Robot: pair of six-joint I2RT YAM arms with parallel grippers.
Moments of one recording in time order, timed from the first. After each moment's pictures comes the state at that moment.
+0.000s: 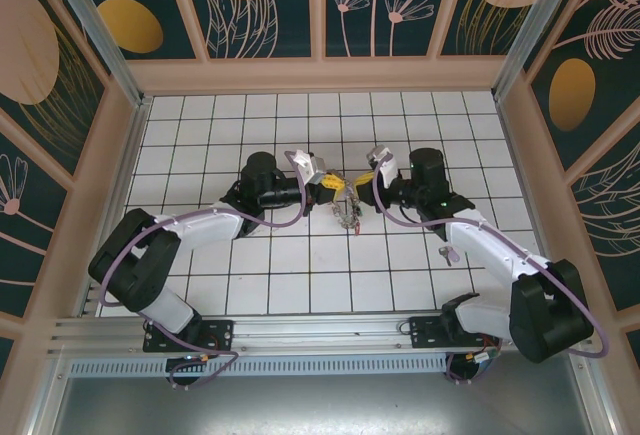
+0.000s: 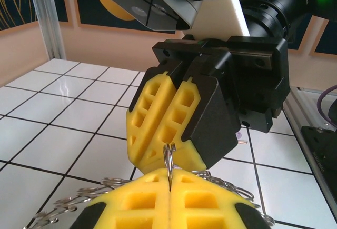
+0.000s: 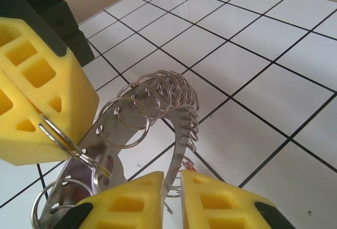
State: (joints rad) left arm -0.64 1.59 0.78 0.66 0.75 0.02; right arm 0.41 1.21 0.70 0.01 -0.60 -0.08
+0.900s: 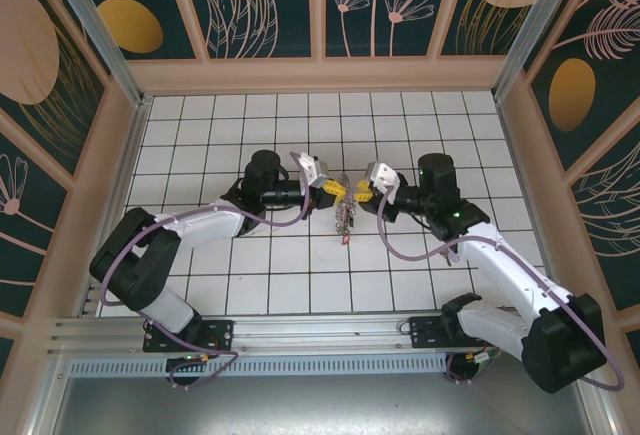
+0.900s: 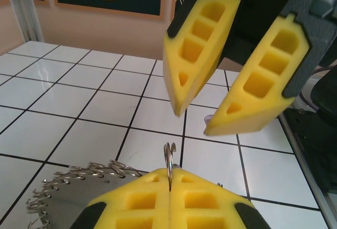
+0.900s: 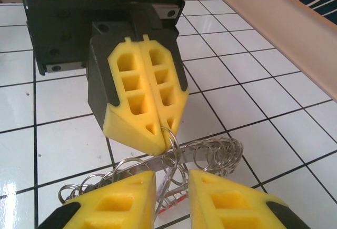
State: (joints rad) left arm -0.64 1.59 0.81 0.54 0.82 0.07; right arm 0.44 1.05 0.70 -0.13 -0.67 -0.53
